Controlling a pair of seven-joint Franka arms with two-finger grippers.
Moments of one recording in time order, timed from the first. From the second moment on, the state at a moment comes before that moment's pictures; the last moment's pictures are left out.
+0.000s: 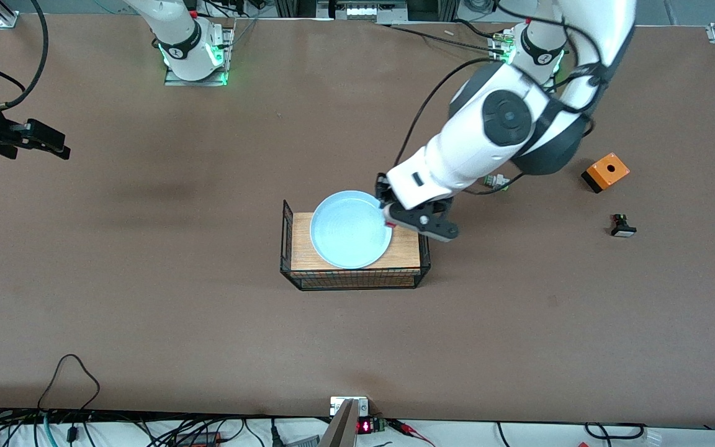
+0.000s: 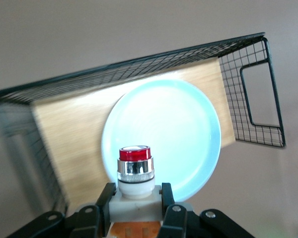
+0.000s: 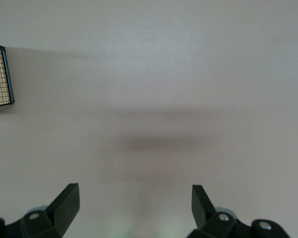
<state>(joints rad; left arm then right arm) -0.23 0.56 -0.46 -1.38 -0.06 2.09 -0.34 0.06 0.02 -0.10 -1.62 0.00 1.57 -0.03</state>
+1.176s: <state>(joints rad) -0.32 0.66 -0.46 -1.31 0.22 2.05 -0.55 0.06 -0.04 -0.10 -1.69 0.00 1.58 -0.03</state>
